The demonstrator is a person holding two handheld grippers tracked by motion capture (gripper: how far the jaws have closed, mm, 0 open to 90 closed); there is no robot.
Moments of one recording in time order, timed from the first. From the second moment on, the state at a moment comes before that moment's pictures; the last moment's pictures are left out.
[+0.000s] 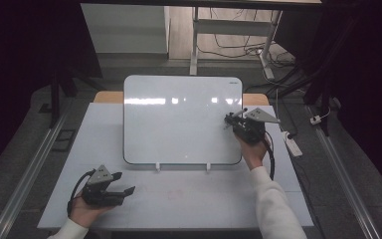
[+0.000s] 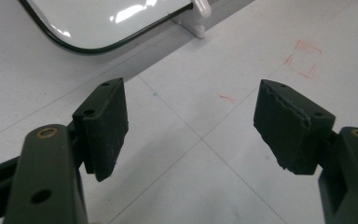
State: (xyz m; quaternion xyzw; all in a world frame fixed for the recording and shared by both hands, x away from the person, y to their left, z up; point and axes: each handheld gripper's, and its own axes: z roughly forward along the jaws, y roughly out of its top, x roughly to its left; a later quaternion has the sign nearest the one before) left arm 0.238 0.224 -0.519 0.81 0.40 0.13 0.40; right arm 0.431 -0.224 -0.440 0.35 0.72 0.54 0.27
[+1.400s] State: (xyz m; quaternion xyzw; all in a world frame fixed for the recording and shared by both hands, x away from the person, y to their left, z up) left arm 0.238 0.223 -0.518 0.81 0.40 0.13 0.40; right arm 0.421 -0.228 -0.447 0.36 0.71 0.53 0.28
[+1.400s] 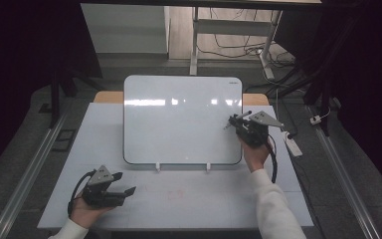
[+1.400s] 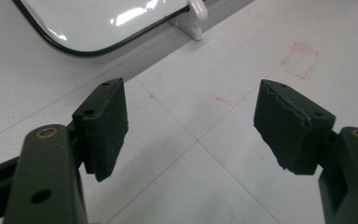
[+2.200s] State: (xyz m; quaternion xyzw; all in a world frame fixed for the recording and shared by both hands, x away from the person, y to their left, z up) left arm 0.239 0.222 -0.519 0.81 0.40 0.13 0.40; right arm 0.405 -0.219 -0.460 0.33 0.74 0.52 0.27
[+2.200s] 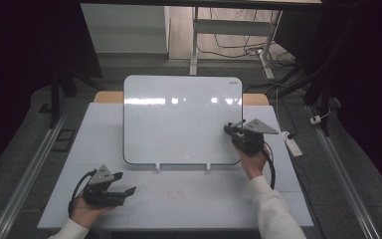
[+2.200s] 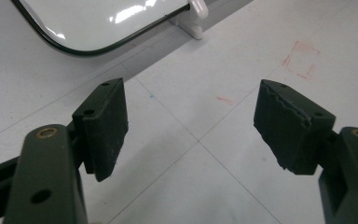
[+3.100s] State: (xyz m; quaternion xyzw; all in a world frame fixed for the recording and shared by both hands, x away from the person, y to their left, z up) left arm 0.237 0.221 -0.516 0.81 0.40 0.14 0.40; right arm 0.408 -0.234 -0.457 0.37 0.71 0.53 0.27
